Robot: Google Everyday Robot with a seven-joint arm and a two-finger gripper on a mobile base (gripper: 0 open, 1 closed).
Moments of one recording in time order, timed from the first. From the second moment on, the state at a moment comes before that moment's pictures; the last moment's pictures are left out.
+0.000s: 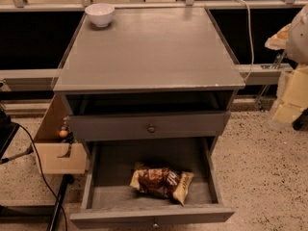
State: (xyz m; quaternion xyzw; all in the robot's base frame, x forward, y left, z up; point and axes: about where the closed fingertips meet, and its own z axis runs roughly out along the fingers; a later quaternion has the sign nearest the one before) arm 0.438 -0.216 0.977 -0.60 0.78 -0.04 0.16
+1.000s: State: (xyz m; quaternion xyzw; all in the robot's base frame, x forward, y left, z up) arm 0.436 -0.207 0.938 -0.62 0.77 -0.02 0.16
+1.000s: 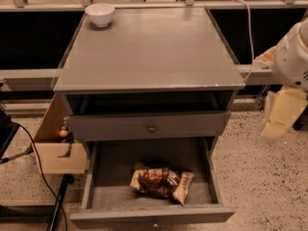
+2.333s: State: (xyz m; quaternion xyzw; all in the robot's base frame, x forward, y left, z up) arm 0.427 -0.187 0.807 -0.61 0.76 0.06 0.20
